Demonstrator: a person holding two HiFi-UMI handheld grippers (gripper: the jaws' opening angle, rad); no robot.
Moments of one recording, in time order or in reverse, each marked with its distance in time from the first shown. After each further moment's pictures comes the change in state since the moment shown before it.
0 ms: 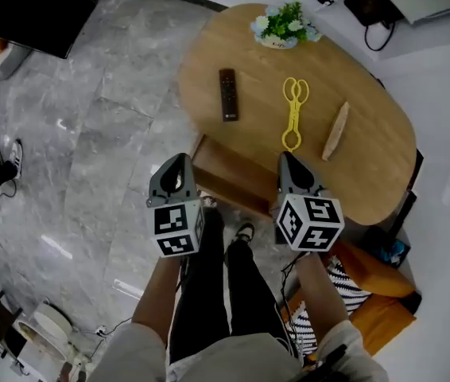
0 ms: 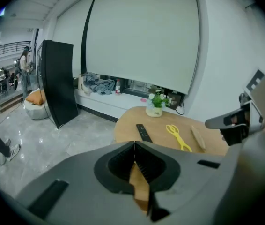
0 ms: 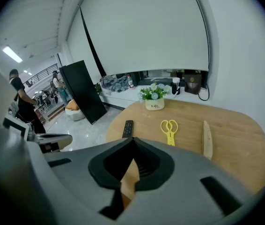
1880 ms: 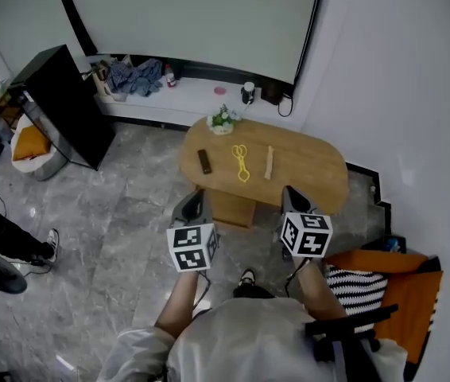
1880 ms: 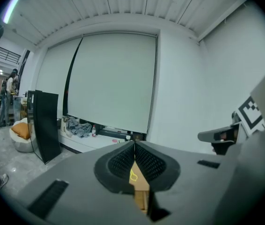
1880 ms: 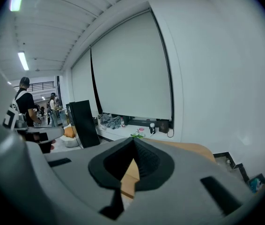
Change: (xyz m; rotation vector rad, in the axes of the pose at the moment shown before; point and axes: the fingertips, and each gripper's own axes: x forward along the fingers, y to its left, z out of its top) left arm -0.410 -0.177 0.106 0.148 -0.360 -0.246; right arm -0.457 0.032 0.014 0.007 -0.417 -0.184
